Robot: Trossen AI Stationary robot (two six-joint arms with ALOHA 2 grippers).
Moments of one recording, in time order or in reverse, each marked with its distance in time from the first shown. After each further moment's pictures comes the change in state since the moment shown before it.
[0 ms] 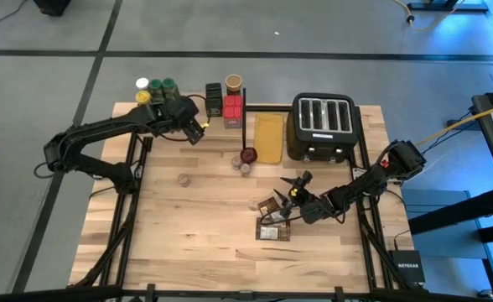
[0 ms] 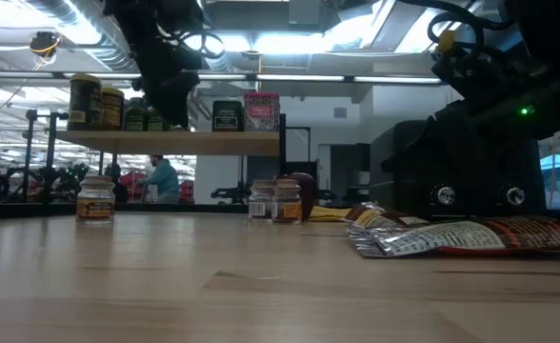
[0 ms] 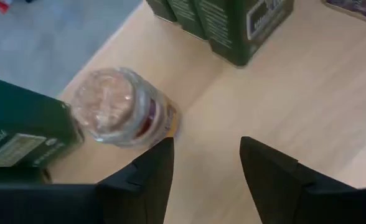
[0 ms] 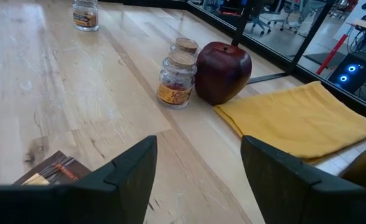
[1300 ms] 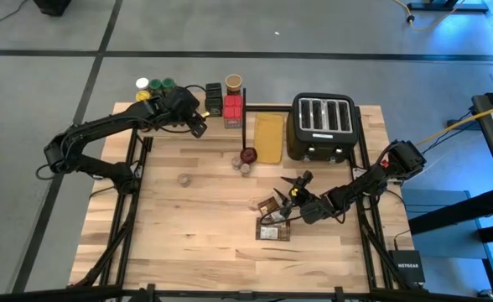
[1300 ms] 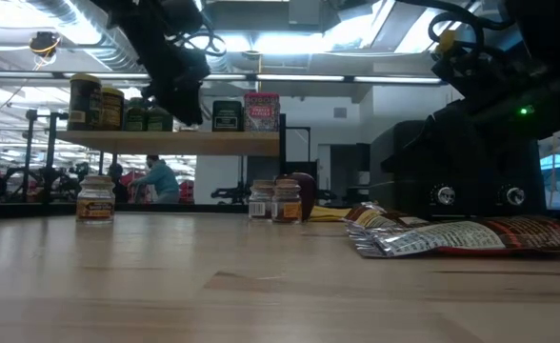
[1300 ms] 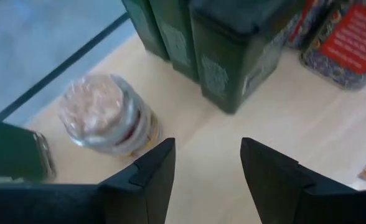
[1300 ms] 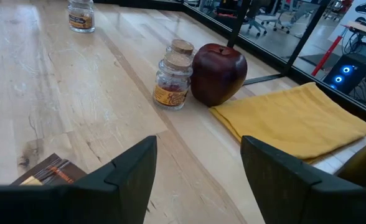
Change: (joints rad) left arm 0.091 0.008 -0.002 0.130 0.178 -0.006; right arm 0.000 0.000 0.000 0.000 0.017 0.000
